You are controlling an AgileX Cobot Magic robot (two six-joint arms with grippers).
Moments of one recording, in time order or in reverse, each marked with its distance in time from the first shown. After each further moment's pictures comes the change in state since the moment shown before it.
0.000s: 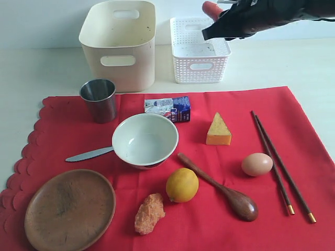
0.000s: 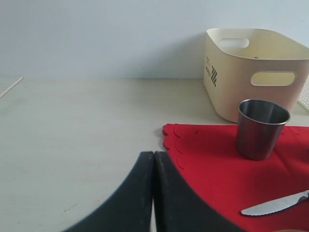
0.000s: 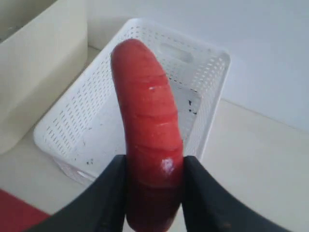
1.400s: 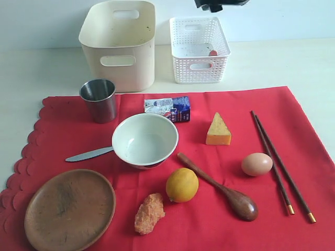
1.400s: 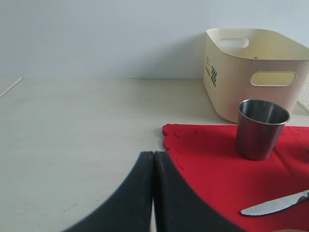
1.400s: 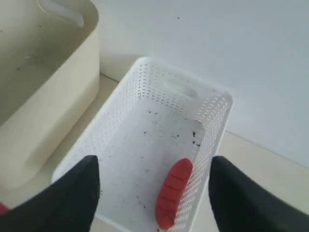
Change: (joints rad) left arm 0.000 0.000 0.000 0.000 0.000 0.000; right arm 0.000 0.052 -0.310 0.000 0.282 0.001
